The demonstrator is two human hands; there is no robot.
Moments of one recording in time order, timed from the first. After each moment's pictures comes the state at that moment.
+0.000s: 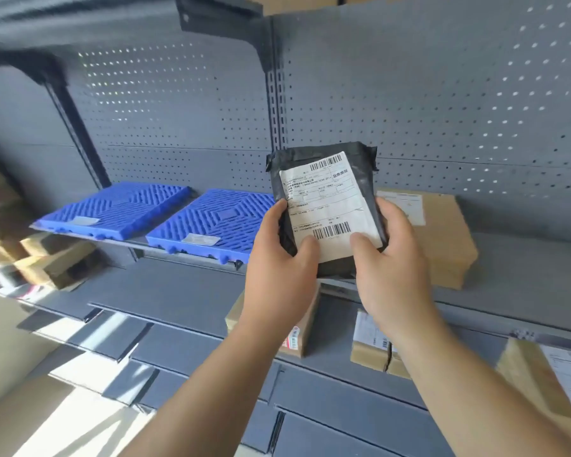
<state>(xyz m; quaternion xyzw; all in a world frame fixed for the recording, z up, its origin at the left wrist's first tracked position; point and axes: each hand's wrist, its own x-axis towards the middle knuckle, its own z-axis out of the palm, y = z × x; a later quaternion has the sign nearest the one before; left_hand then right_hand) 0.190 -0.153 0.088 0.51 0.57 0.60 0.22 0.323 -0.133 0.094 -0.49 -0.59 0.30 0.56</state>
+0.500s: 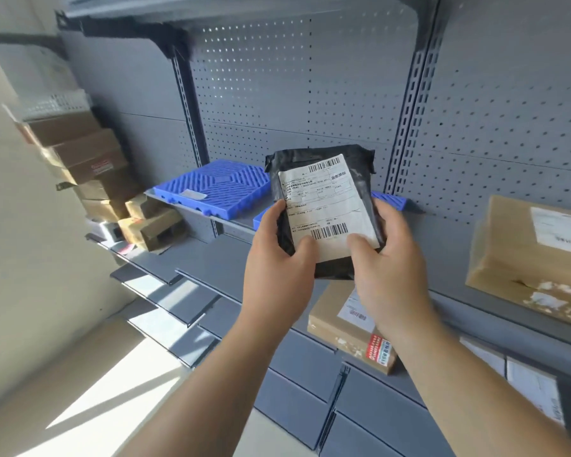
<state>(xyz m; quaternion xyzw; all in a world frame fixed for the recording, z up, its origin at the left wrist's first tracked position) 0.000 -0.180 0.078 0.42 0.65 0.61 0.15 0.125 -0.130 0.086 -0.44 -0.66 0.36 0.49</state>
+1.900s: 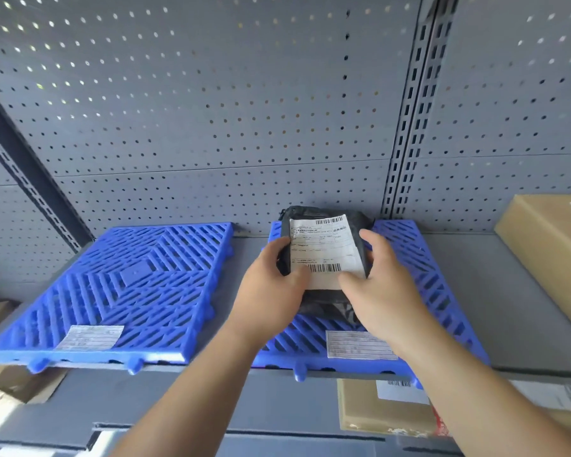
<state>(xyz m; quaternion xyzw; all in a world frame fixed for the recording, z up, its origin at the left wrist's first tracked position) -0.193 0.094 0.042 0.59 0.61 0.39 0.35 -0.024 0.087 0.031 -0.64 -0.55 0.34 0.42</state>
